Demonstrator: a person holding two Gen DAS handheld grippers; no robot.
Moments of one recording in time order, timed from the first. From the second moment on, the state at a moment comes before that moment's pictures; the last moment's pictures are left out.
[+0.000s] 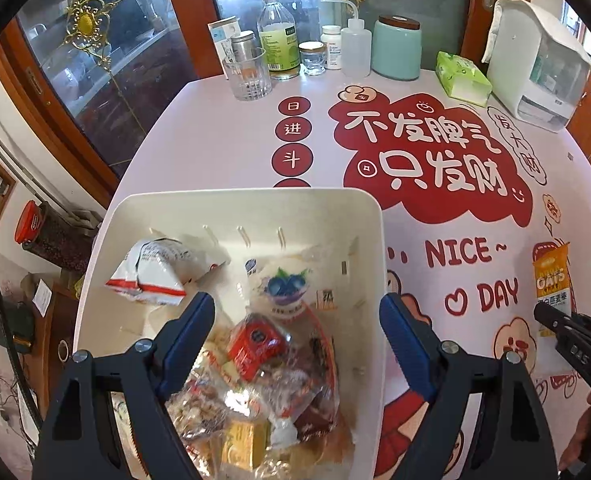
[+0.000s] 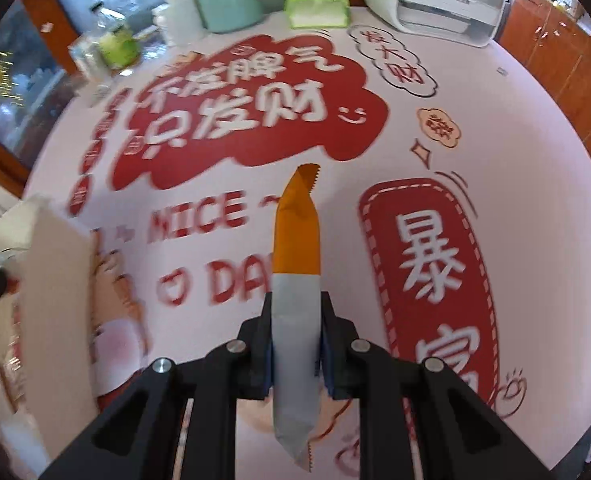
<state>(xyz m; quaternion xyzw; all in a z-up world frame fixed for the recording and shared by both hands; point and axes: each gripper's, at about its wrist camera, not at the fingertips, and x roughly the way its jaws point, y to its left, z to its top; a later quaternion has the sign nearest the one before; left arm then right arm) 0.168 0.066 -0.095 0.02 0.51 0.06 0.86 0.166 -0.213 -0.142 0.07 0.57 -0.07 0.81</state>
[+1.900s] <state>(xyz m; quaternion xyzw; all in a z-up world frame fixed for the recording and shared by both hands) 0.037 0.192 -0.057 -0.05 0.52 0.05 0.85 0.078 0.036 -0.012 0.03 0.50 0.21 0.84</state>
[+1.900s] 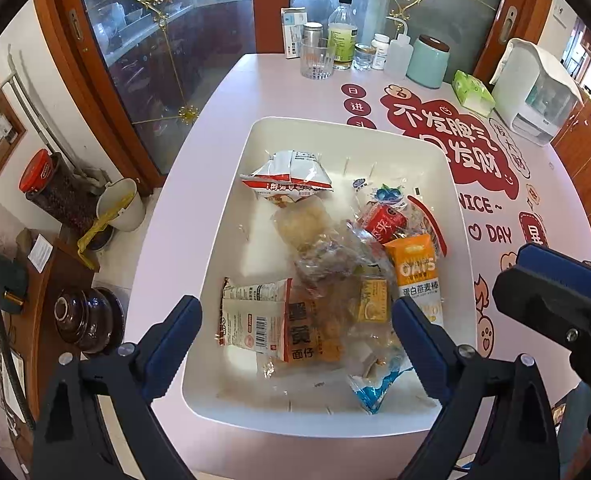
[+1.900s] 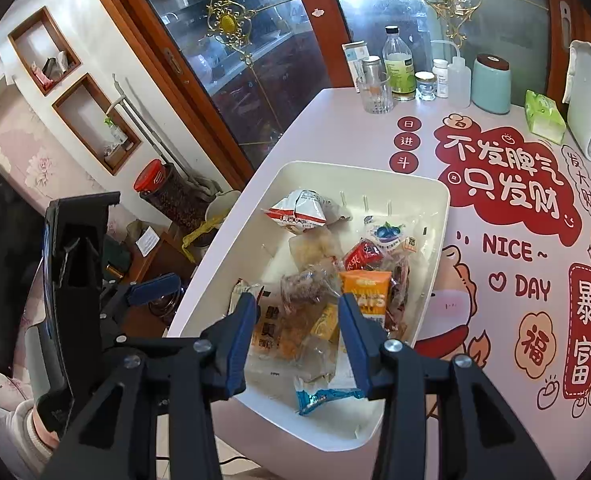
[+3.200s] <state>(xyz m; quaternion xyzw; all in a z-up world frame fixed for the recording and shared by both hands) 0.007 0.117 -0.012 -0.01 0.48 0.00 0.88 0.021 -0.036 0.018 0.01 0.46 0.02 0.89</state>
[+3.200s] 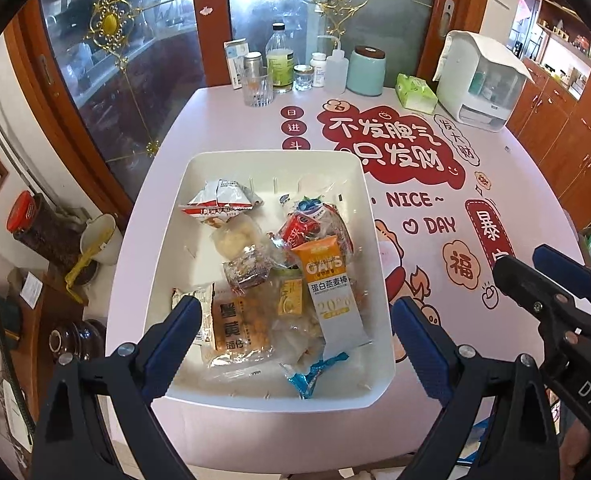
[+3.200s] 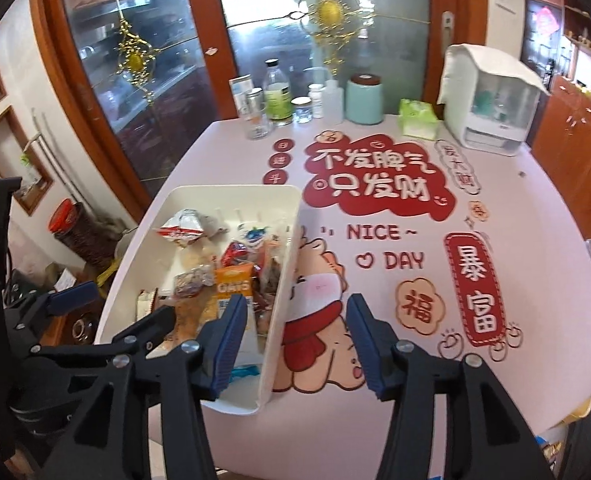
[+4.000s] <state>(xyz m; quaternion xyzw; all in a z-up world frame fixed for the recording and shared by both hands) -0.004 0.112 -0.013 0.01 0.48 0.01 0.88 0.009 -0.039 0.016 0.02 0.46 -0.01 0.89</state>
